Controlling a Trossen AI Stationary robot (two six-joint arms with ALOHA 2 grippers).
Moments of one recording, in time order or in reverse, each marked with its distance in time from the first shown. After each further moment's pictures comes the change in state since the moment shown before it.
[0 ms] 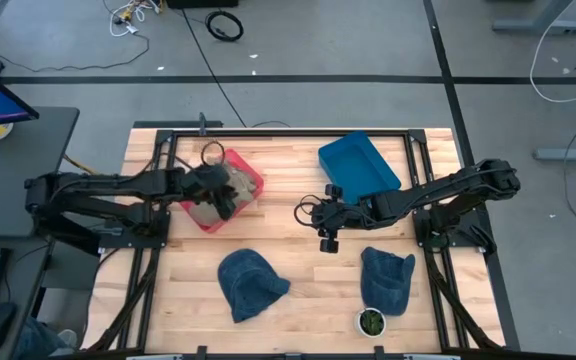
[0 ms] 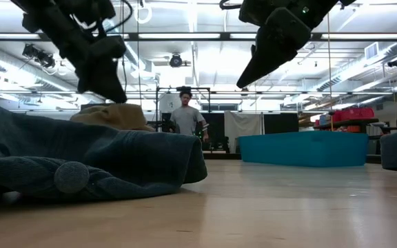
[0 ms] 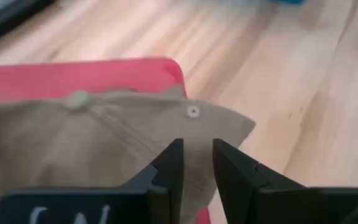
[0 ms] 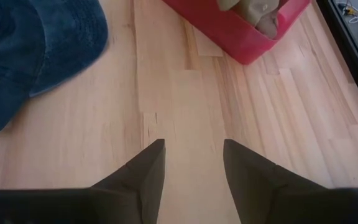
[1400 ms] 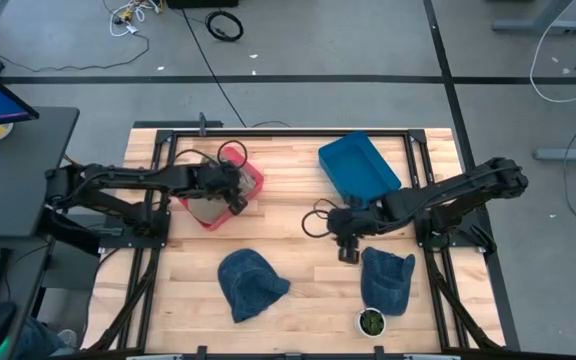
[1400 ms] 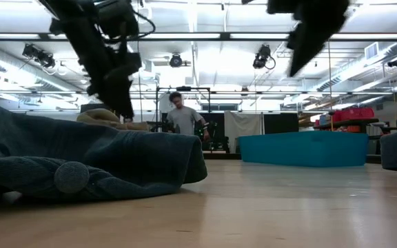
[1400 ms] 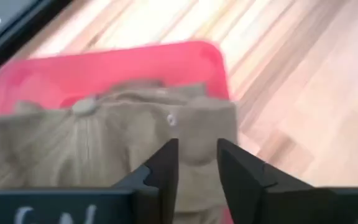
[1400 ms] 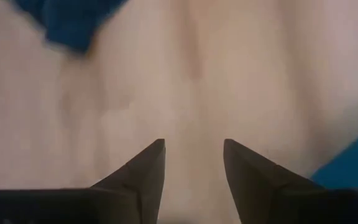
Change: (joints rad) left arm 0.027 0.226 0.137 -0.102 -0.111 0.018; right arm 0.090 -0.062 0.137 -0.477 -0.186 0.320
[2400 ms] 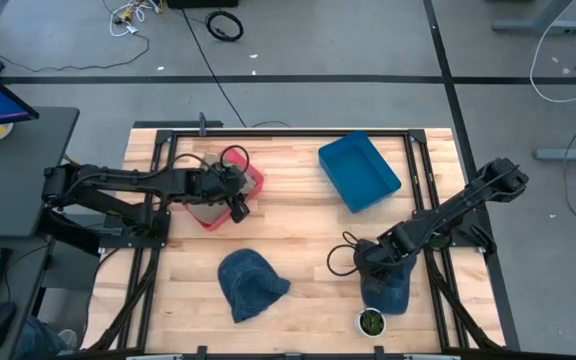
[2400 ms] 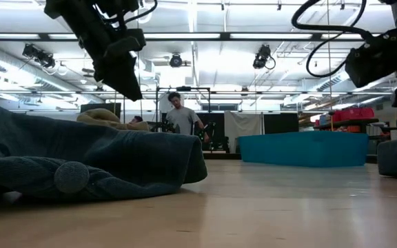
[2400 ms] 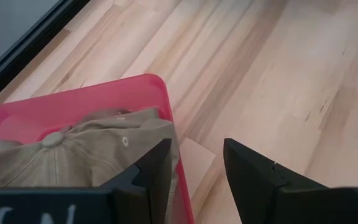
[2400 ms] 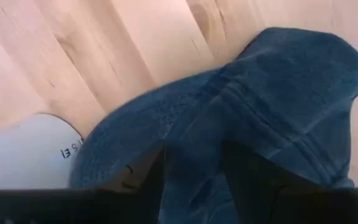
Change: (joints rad) left arm -0.108 -0.025 0.069 -0.017 -0.022 0.026; right arm 0.241 0.002 -0.347 0.083 -0.300 0.624
